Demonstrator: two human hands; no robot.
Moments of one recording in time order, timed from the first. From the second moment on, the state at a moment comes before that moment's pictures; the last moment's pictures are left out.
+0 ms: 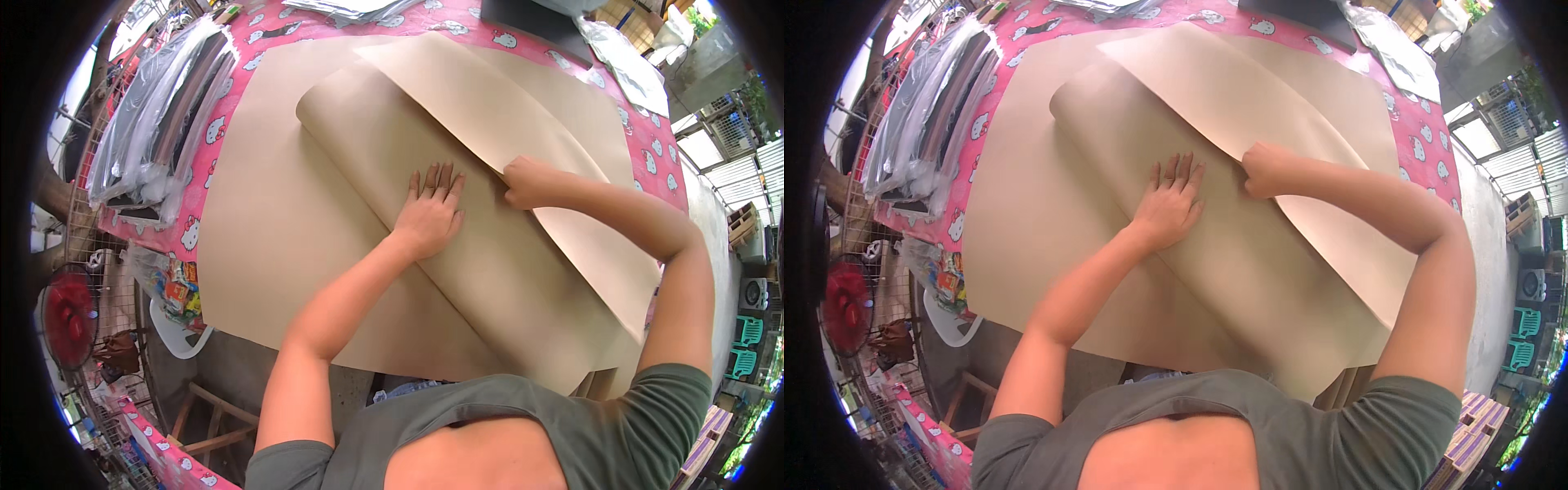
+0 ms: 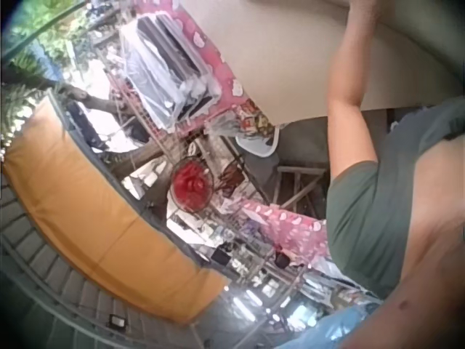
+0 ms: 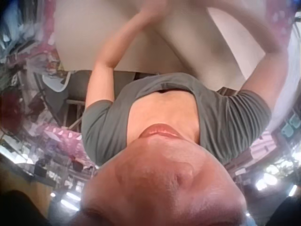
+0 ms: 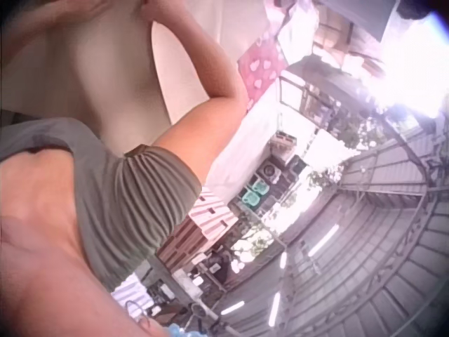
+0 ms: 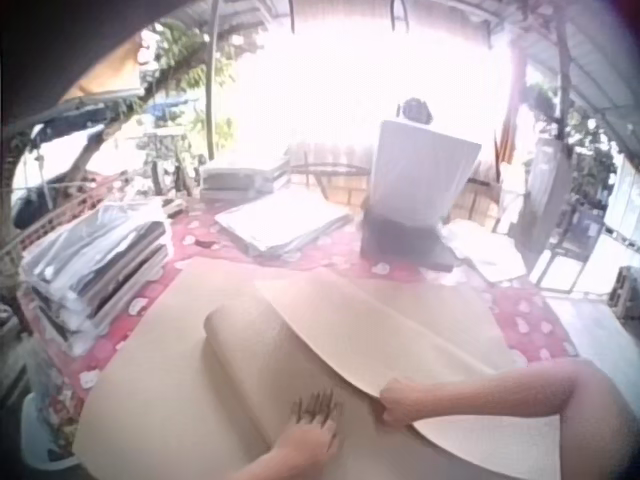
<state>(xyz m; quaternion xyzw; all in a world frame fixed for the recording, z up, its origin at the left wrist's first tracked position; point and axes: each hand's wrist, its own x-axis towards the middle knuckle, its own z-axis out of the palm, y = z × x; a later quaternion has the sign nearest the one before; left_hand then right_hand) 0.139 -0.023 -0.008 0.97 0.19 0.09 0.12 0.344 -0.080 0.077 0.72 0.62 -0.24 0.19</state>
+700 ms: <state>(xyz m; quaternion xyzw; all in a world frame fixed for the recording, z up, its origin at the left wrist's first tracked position) 0.163 -0.022 0.009 0.98 0.19 -0.02 0.09 0.355 -0.049 0.053 0.55 0.64 -0.51 -0.16</state>
